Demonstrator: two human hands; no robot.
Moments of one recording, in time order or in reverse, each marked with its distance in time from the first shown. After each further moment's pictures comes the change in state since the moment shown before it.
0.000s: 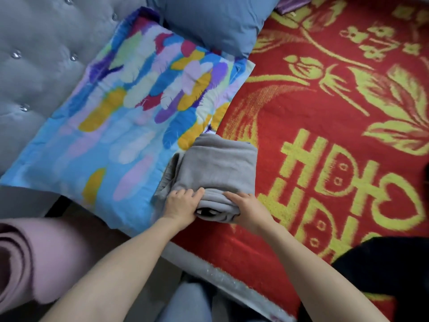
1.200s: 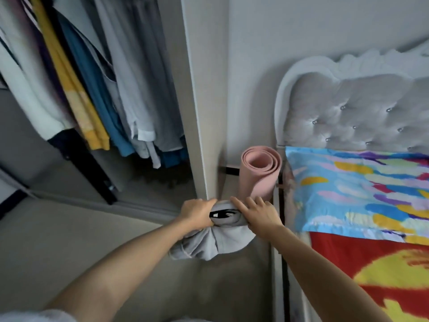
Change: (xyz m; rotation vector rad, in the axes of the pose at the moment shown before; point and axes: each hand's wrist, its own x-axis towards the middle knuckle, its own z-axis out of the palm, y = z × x) left_hand -0.527 0.198 -0.119 -0.225 0.142 -1.335; right_hand -0.306 -0.275 0.113 -1.010 0.043 -1.315
